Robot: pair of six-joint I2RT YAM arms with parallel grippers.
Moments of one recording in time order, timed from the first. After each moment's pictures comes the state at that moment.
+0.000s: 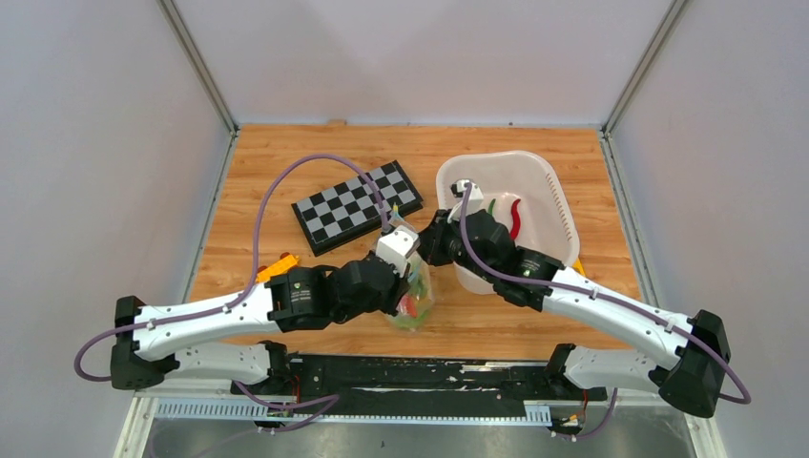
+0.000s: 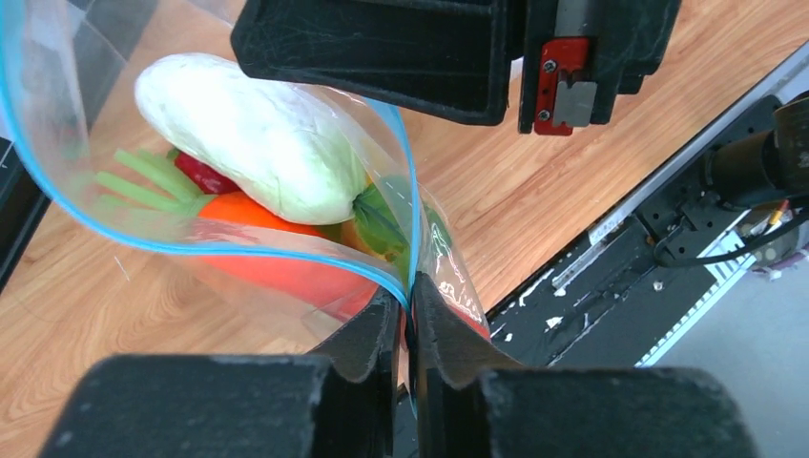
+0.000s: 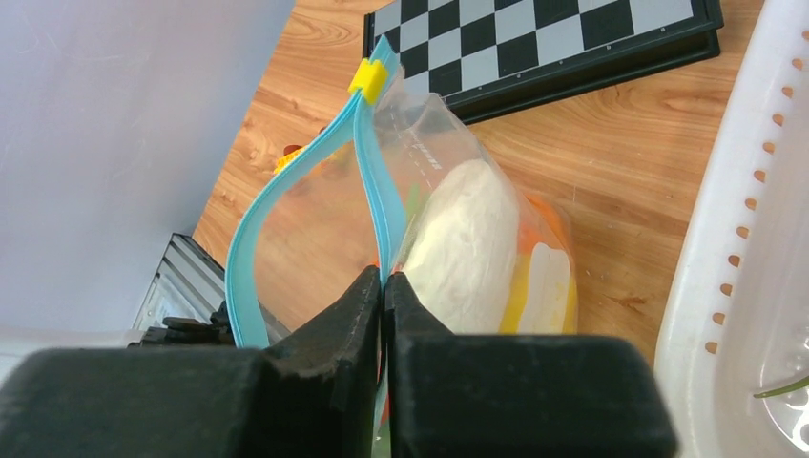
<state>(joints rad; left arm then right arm) -1.31 1.08 1.01 -0.58 -0.43 -0.49 0.98 1.14 0.93 -0.14 0.20 0.72</state>
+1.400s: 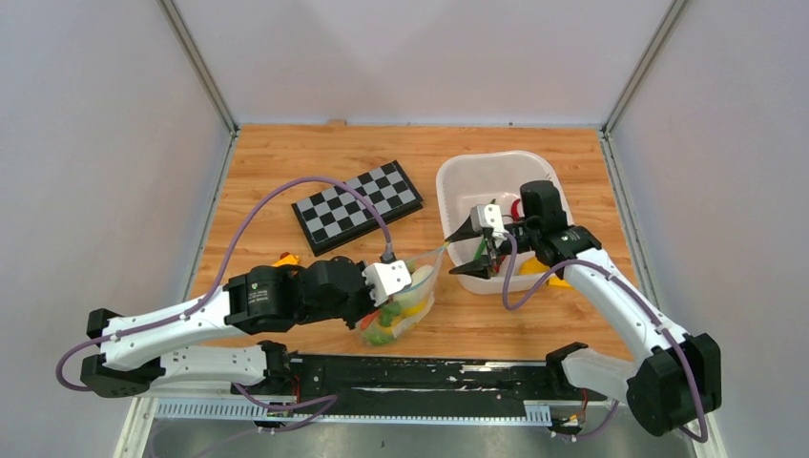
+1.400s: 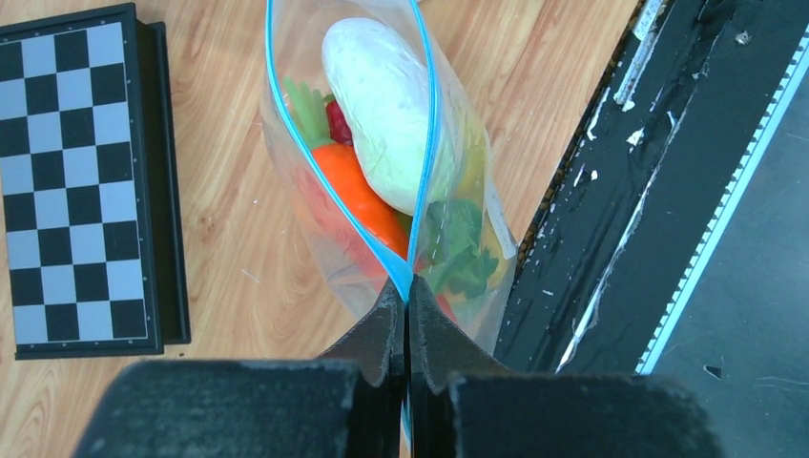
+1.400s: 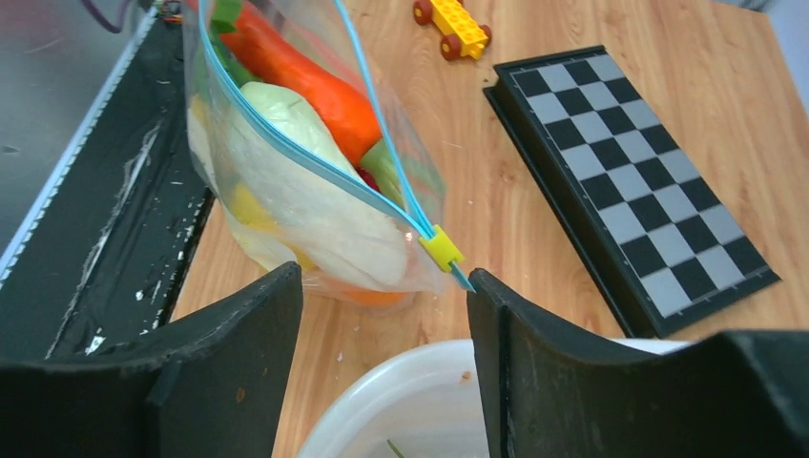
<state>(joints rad) -1.31 0.92 1.08 -0.85 -0.22 0.02 0.38 1.12 0.87 -0.36 -1.15 -0.79</state>
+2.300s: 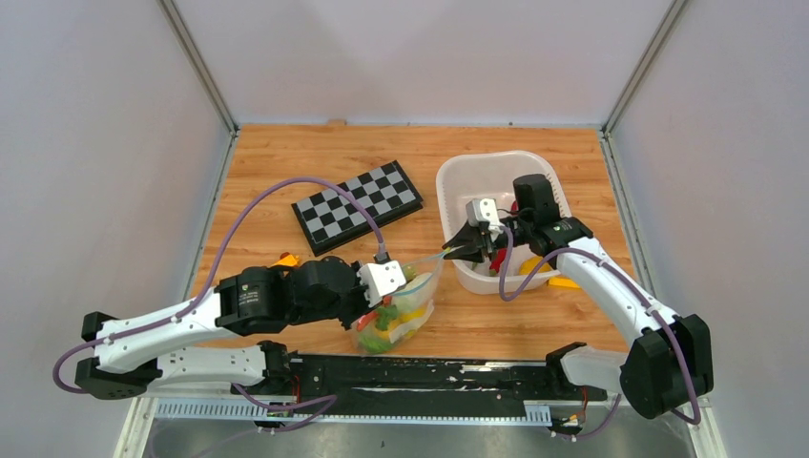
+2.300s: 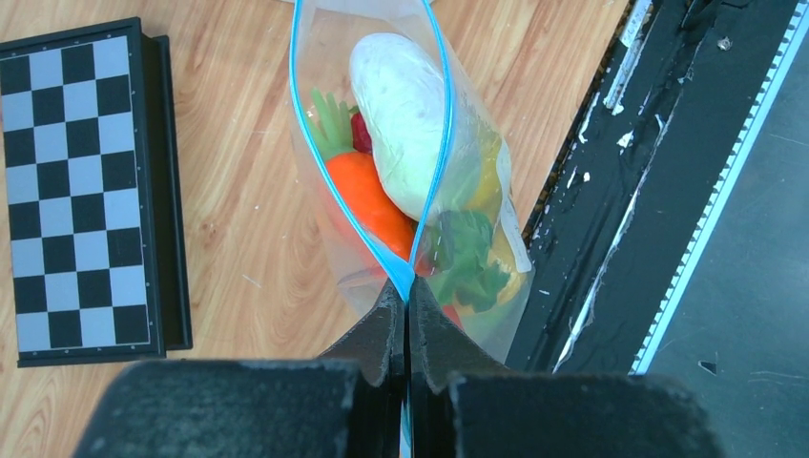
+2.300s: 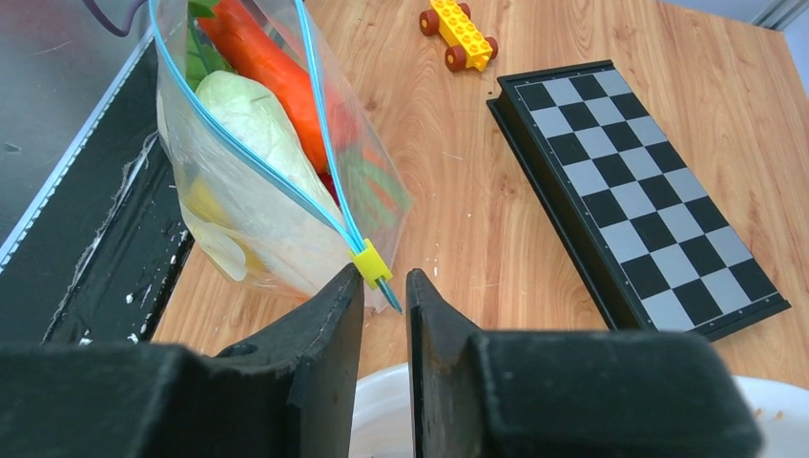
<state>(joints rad) -1.31 0.89 1.08 -0.86 -0.20 0.03 0.38 1.22 0.92 -0.38 -1.22 -0.85</state>
